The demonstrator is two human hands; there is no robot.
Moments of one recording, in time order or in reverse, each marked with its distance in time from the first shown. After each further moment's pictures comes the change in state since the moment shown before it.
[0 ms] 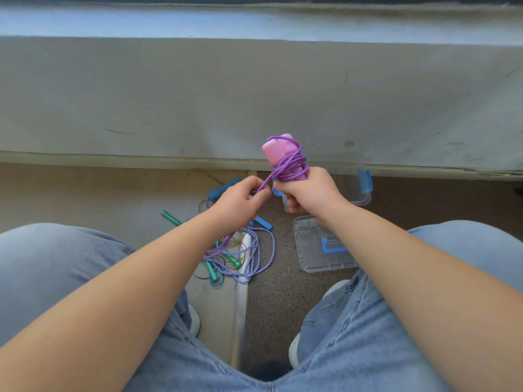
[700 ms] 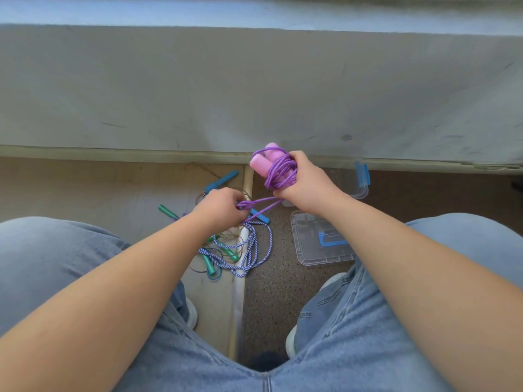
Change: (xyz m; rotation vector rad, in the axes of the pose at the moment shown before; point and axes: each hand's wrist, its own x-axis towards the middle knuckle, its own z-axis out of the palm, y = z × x) left_hand -0.006 -0.023 -0.010 0.531 -0.103 -0.177; right_hand 0.000 0.001 -0.010 -0.525 -0.066 -0.160
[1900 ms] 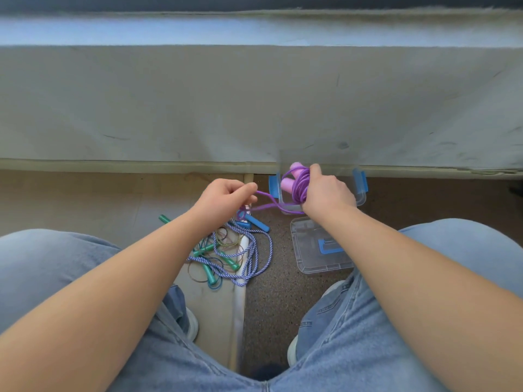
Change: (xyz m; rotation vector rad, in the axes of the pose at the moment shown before) left_hand -0.015 0.021 -0.024 -0.620 0.131 0.107; right_hand 0.004 0.023 -0.011 -0.608 0.160 0.185
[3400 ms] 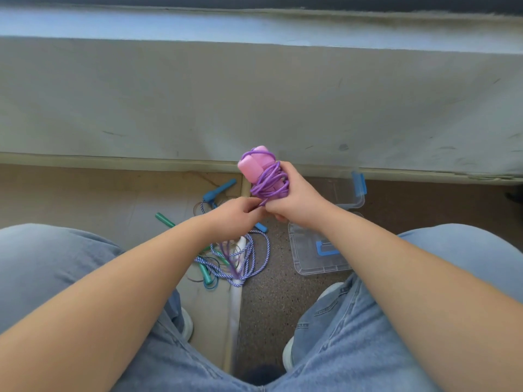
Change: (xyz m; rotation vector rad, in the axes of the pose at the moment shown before) left_hand 0.000 -0.007 0.020 0.248 -0.305 0.000; right_hand -0.016 -0.030 0.005 1.001 -0.257 -0.319
